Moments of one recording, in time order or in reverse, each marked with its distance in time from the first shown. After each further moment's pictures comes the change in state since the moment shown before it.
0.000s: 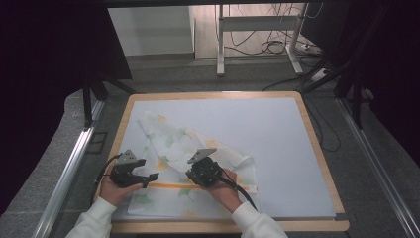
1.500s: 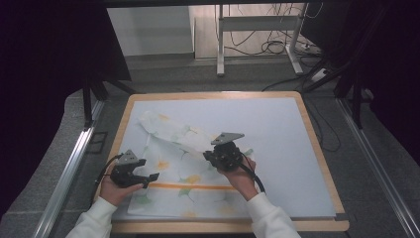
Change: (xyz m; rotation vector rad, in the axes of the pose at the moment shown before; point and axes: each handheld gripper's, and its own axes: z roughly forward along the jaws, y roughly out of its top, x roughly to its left) left arm -0.001 0.000 0.001 0.007 0.009 0.015; right arm -0.051 0.001 -0.044 -0.133 -0.084 0.099
